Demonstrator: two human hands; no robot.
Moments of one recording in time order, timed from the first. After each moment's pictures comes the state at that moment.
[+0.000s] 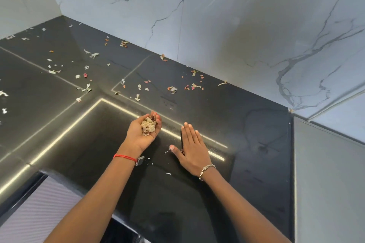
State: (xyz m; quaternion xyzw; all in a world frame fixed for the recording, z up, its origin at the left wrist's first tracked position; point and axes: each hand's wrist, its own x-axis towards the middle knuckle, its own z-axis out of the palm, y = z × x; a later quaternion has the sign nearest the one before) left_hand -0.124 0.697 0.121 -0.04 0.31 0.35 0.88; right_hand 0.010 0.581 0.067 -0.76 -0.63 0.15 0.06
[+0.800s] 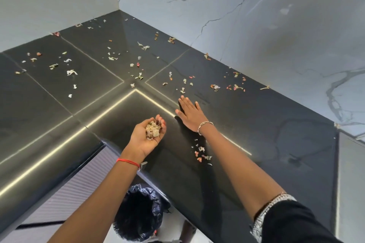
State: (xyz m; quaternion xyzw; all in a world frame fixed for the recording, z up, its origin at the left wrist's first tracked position) left_hand -0.246 0.682 0.120 -0.07 0.33 0.42 0.85; right_hand -0.064 0.711 0.078 -0.68 -0.70 0.22 0.04
